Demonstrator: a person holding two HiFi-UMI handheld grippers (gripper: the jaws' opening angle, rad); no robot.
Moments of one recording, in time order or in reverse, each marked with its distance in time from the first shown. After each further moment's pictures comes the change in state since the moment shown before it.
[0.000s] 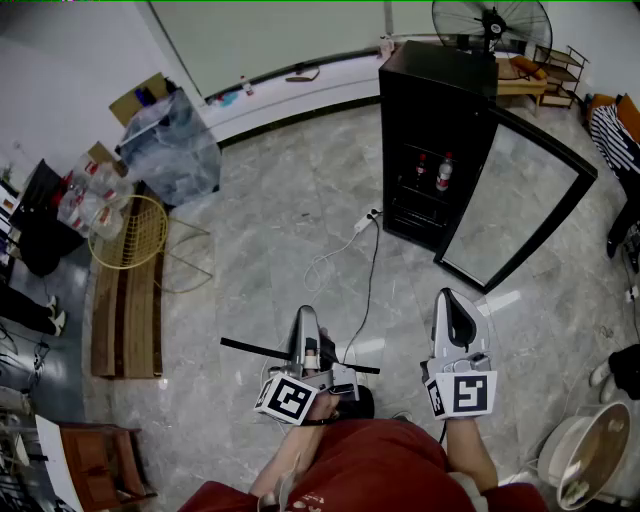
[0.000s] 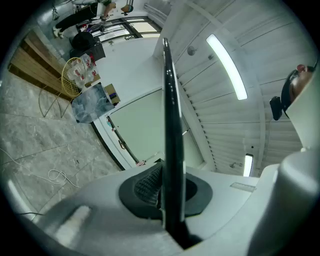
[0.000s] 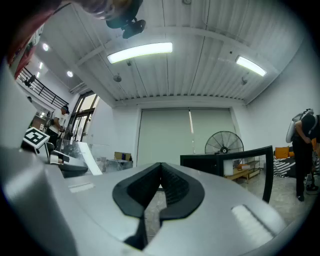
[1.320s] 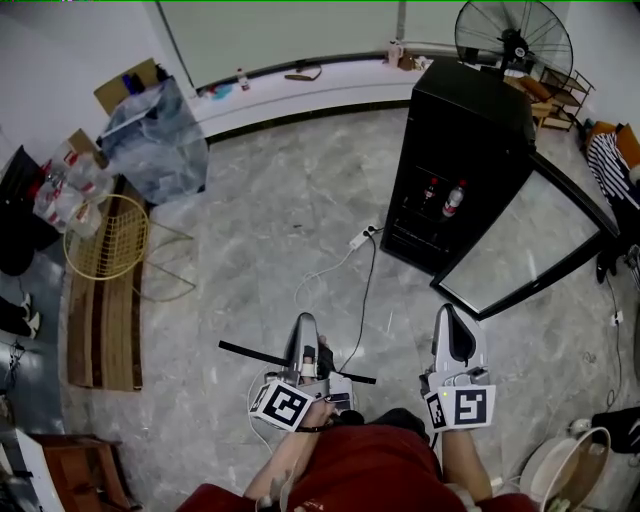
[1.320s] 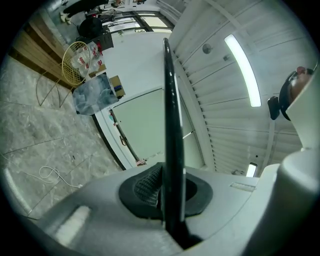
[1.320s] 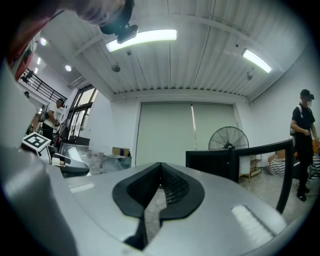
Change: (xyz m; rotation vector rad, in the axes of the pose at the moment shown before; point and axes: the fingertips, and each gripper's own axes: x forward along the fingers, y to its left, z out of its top) left arm 0.115 0.087 0.050 -0.097 0.031 0.001; right arm 0.140 0.033 -0.028 -0.004 0.054 -0.010
